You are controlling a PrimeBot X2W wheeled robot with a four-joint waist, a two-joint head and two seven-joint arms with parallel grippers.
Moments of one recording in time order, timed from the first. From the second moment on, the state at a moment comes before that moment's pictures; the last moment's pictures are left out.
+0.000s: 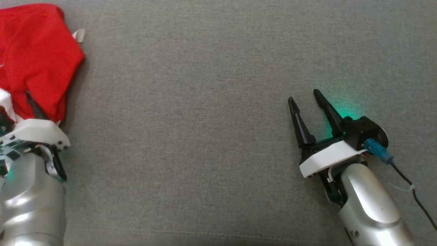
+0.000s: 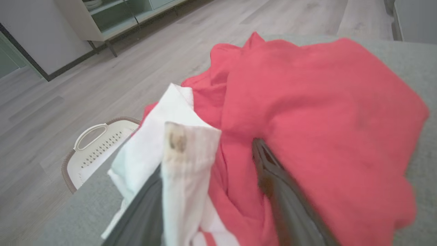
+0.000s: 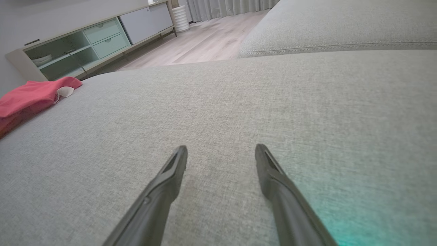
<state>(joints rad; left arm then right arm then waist) -0.71 0.21 0.26 1.04 -0.11 0.10 -0.22 -0.36 -0.10 0.29 0.48 0.21 0.13 -0.26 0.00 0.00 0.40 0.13</state>
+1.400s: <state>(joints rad) -0.70 0.03 -0.55 0.53 -0.43 0.01 -0.26 -0.27 -0.06 0.31 0.54 0.32 0.13 -0.26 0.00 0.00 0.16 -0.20</state>
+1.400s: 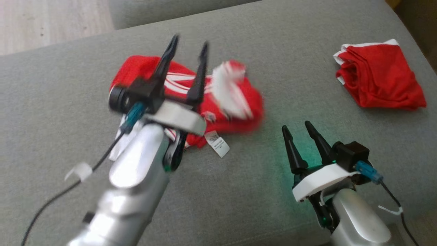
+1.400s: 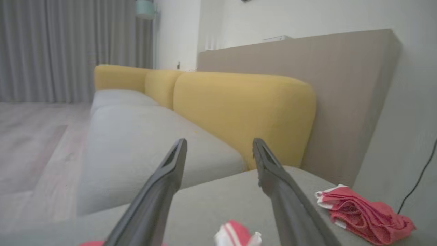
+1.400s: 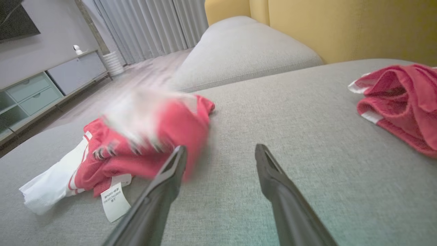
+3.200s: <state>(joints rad) -0.12 0.05 -0.29 0.41 -0.31 0.06 -0.26 -0.60 -0.06 0.09 0.95 0.28 0.13 -0.26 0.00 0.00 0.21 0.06</state>
